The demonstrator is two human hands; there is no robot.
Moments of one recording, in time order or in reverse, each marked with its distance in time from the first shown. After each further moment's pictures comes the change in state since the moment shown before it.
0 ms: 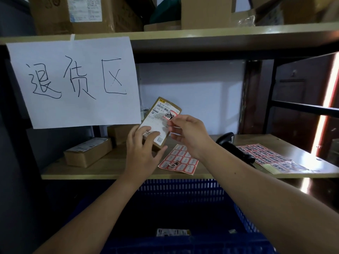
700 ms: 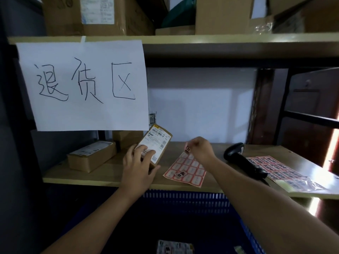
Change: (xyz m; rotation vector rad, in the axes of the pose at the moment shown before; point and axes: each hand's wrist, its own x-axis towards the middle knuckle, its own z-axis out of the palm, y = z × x) left_hand -0.028 -0.044 0.021 0.194 -0.203 -0.086; right_hand 0.080 0.062 -0.047 -0.729 0.169 0.007
